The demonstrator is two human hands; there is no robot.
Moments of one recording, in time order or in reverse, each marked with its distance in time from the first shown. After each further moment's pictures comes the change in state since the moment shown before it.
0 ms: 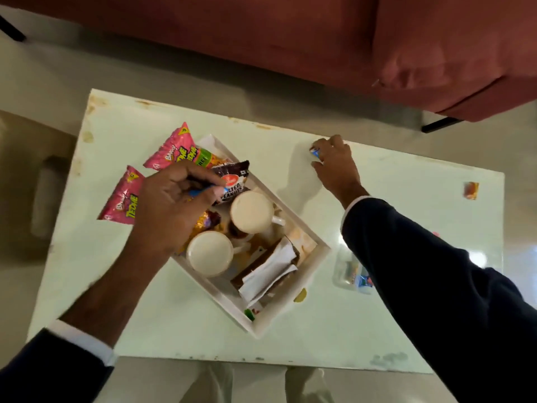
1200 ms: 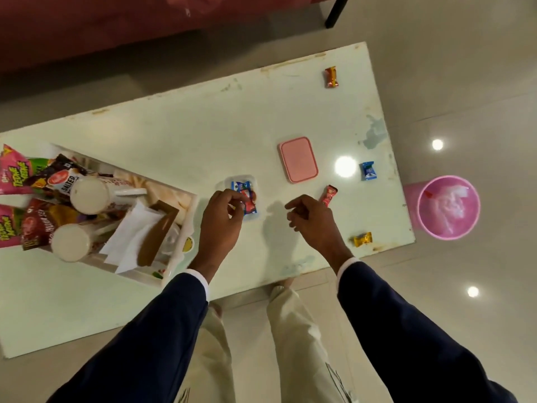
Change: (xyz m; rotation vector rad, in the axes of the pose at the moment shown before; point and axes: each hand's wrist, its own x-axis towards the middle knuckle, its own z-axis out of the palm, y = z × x) left_hand -0.134 -0.040 0.327 0.610 -0.312 -0.141; right_hand -0.325 0.211 -0.036 0.944 -0.113 0.559
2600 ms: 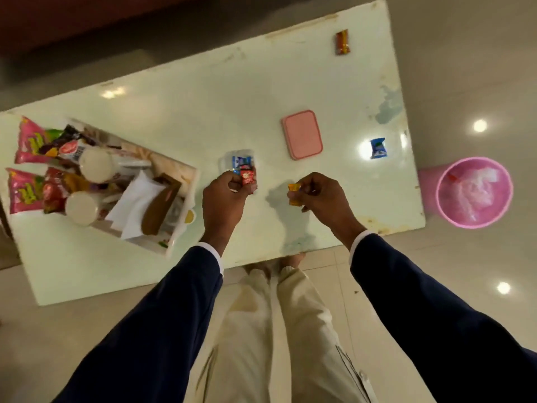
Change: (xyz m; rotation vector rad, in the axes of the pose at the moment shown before) left_hand -0.009 0.017 0.021 0.105 0.113 -0.238; right_hand 0.011 0.024 -0.022 0.256 -0.094 0.046
